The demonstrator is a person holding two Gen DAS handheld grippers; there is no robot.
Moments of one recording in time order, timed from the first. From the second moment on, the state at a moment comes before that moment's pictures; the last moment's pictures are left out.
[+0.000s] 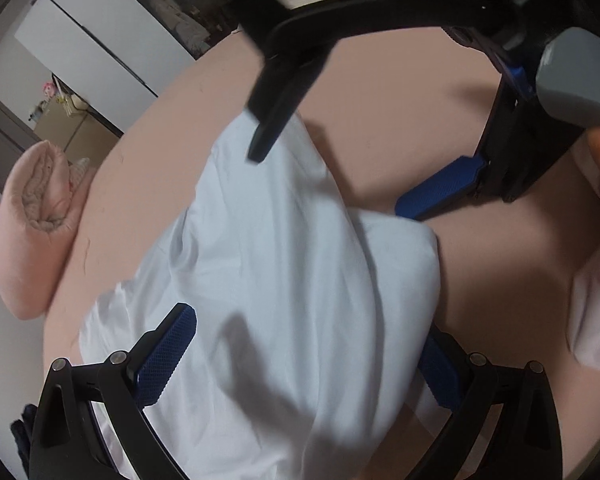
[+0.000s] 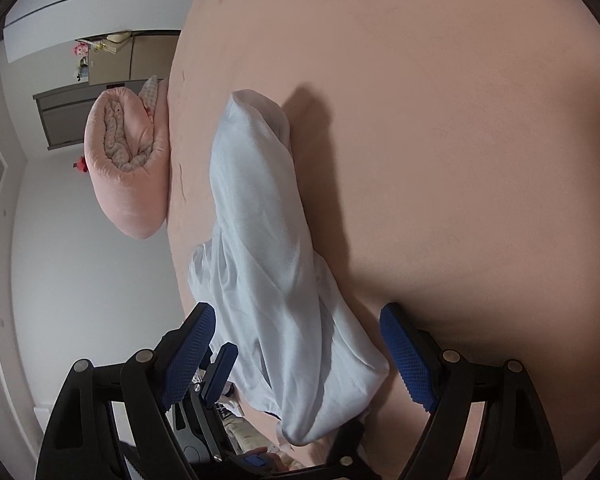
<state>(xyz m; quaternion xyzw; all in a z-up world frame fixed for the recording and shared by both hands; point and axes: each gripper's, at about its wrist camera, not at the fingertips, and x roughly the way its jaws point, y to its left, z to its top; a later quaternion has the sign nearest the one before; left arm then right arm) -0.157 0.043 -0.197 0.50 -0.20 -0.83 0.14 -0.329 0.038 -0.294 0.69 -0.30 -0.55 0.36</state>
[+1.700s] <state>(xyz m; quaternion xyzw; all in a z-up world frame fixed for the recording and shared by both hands) -0.144 0.050 -0.207 0.55 -0.19 -0.79 0.20 -0.362 0.006 -0.327 0.65 -0.40 -0.53 0.37</state>
